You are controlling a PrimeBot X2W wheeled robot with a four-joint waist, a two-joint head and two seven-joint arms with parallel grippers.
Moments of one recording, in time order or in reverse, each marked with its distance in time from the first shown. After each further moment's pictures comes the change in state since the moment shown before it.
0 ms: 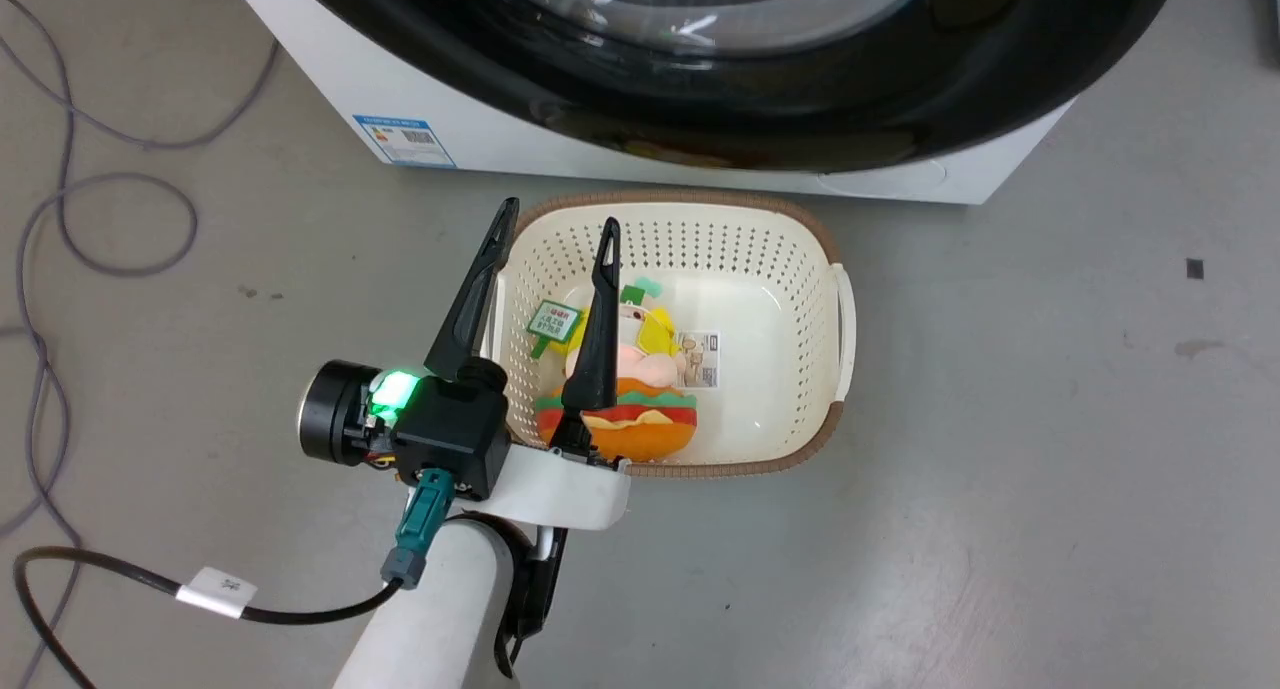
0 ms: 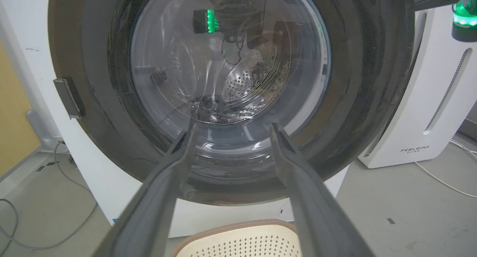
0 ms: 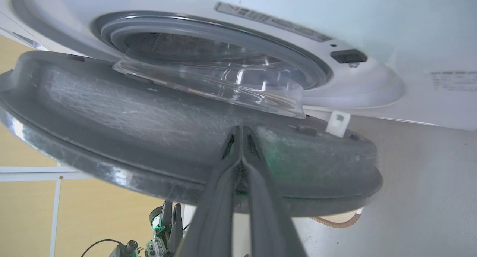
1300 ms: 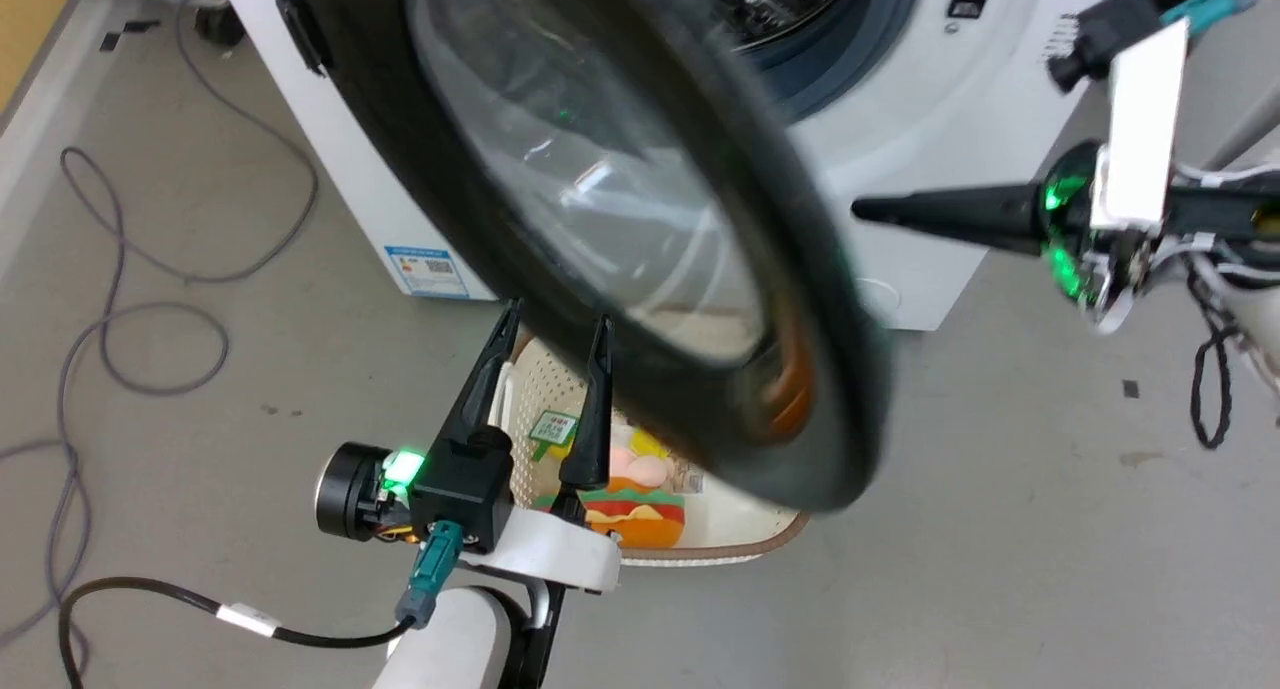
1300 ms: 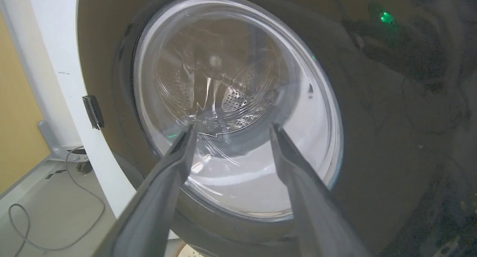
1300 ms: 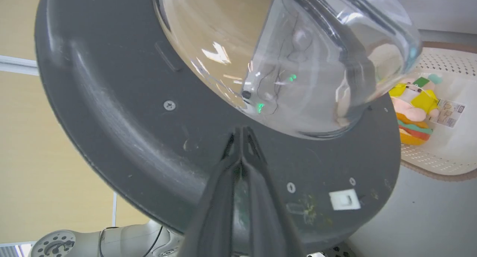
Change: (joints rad) left arm 0.105 0.000 0.007 0.063 -0.008 -0.021 0.000; right arm 0.485 0.002 0.064 -0.434 0.257 0.000 0.016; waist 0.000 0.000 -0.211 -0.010
